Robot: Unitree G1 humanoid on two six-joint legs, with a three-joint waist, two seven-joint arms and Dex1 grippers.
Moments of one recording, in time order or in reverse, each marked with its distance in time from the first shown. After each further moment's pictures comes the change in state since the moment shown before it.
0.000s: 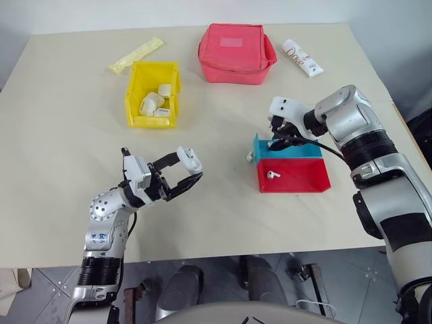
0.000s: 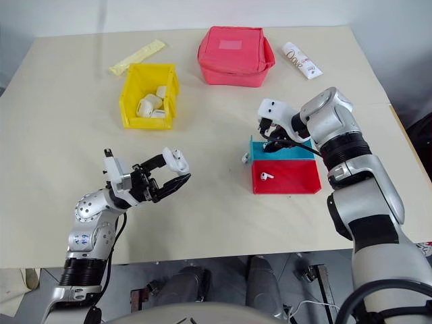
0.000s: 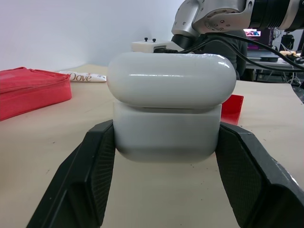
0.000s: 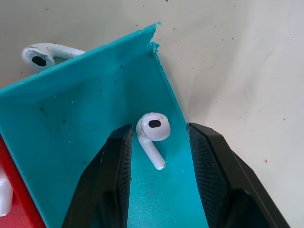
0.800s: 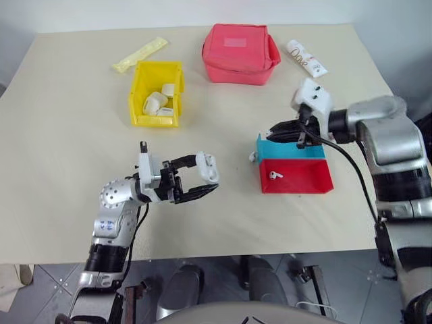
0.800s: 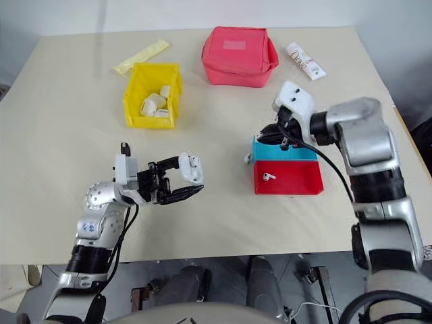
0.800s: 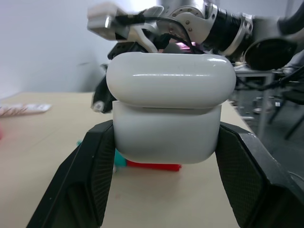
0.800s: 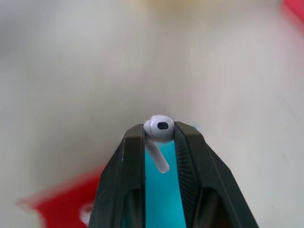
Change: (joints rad) left arm -0.147 -0.003 -0.082 0.056 -0.062 0.017 -0.240; right arm 0.406 -0.103 -0.433 -0.848 0.387 0.316 -0.020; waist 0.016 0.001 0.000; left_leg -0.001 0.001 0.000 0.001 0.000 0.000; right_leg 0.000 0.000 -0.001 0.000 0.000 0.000
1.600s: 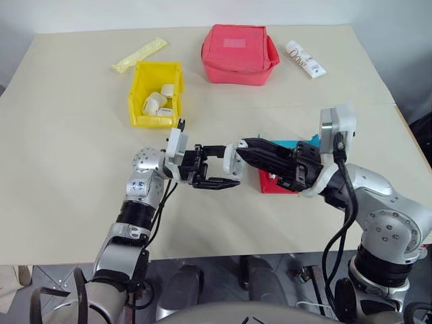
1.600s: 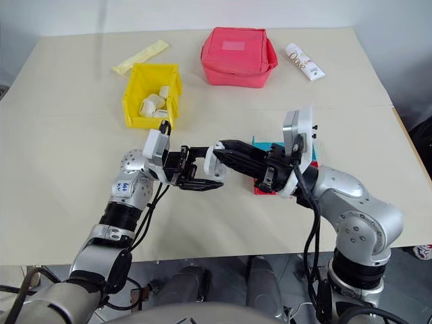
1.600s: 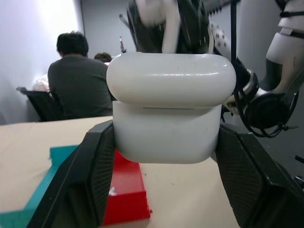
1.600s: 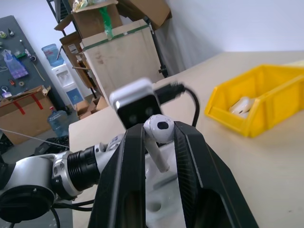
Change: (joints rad) left arm -0.342 -0.141 -0.050 0.389 0.003 -0.003 -0.307; right arm 0.432 0.334 -0.234 -0.624 0.703 0.200 -0.526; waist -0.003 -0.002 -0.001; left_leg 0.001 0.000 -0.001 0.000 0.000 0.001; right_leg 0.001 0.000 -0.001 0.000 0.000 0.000
